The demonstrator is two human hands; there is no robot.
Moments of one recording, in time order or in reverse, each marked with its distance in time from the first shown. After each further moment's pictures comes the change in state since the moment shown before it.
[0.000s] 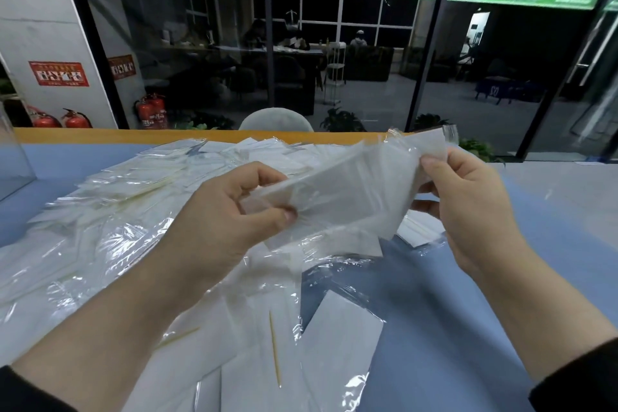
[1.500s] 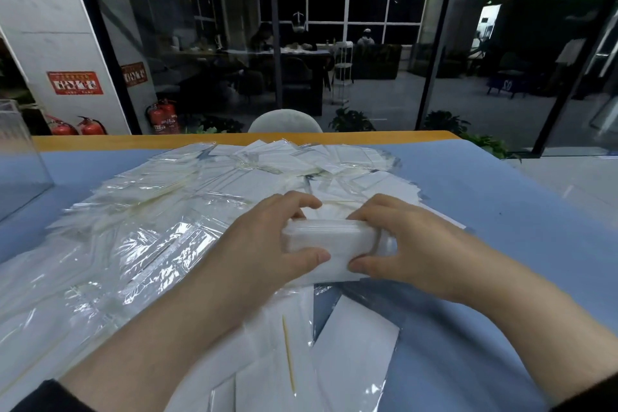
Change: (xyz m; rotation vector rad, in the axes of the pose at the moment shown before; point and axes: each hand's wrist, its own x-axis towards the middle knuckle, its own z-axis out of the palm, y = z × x) left_hand -0.003 -0.019 0.015 0.485 -0.076 -0.014; right_hand -0.025 0.004 0.019 -0.937 -0.701 -0.284
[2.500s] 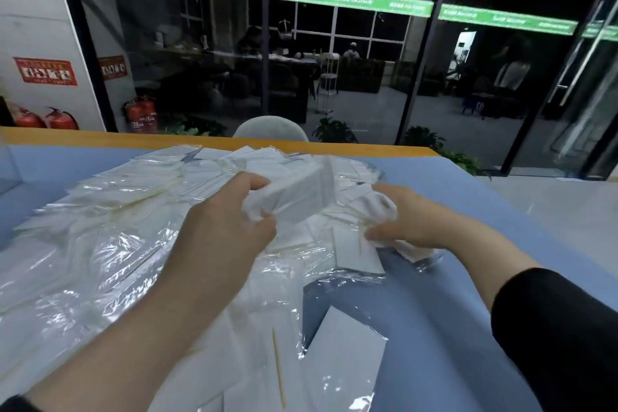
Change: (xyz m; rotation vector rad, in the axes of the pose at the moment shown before) left_hand 0.003 0.004 -0.014 -0.128 0.318 -0.128; right_hand 0.054 0.065 -0.020 -0.017 -0.117 0.462
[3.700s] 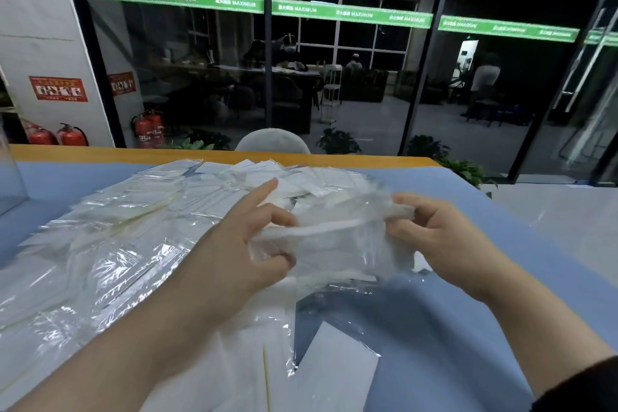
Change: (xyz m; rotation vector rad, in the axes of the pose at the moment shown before) left_hand -0.001 0.003 0.003 -0.082 -0.222 0.129; right_hand -0.064 -0.006 -0.004 0.698 0.158 -0.348
